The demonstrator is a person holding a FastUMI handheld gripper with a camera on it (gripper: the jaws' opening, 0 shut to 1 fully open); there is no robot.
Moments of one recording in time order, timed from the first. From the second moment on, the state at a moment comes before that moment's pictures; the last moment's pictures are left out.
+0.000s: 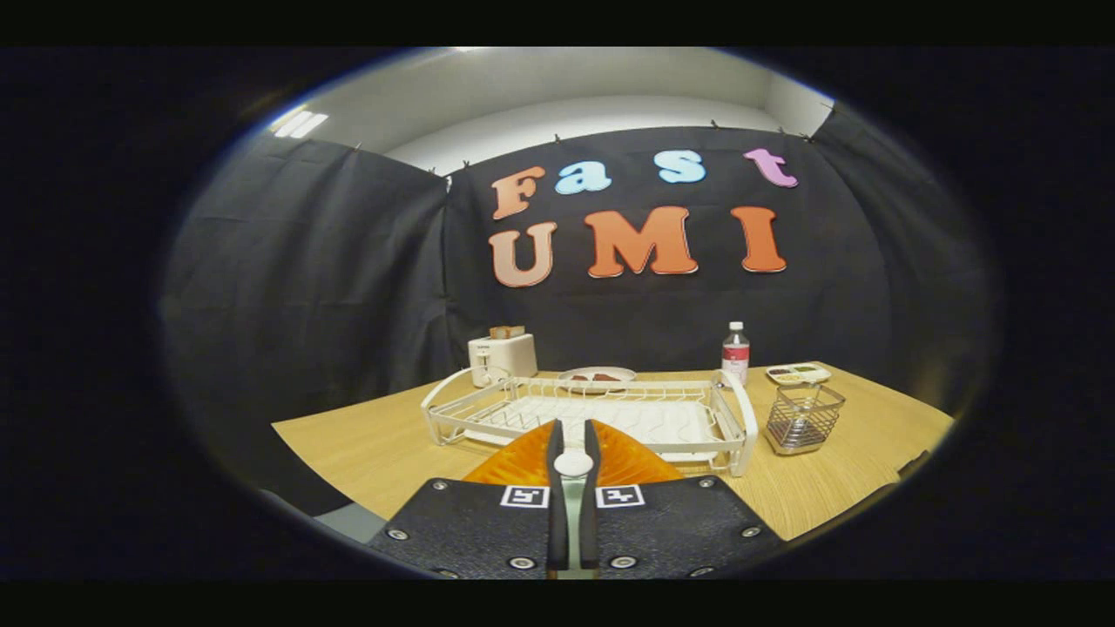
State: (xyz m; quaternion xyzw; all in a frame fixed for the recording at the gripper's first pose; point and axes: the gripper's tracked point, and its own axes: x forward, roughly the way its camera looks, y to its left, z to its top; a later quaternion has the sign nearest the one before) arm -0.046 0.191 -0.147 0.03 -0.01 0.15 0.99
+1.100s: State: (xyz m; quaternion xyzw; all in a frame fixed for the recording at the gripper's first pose) arm -0.021 0.137 -0.185 0.02 0.08 0.10 0.99
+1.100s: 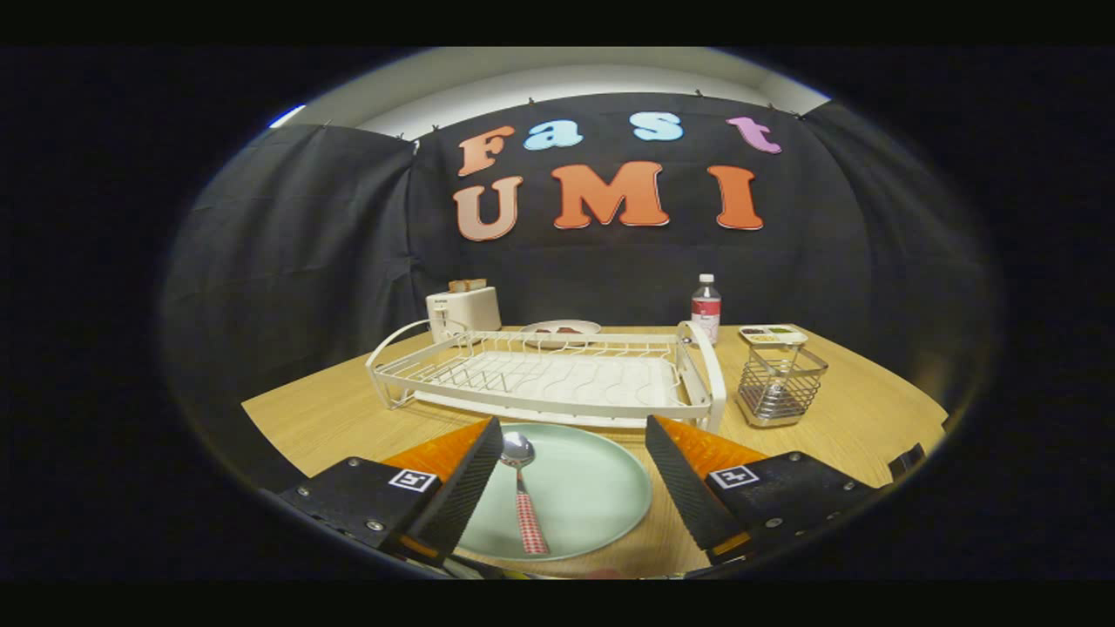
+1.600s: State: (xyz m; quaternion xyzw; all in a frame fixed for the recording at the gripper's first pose) arm -0.014 0.024 -0.108 0.01 0.04 0.02 1.00
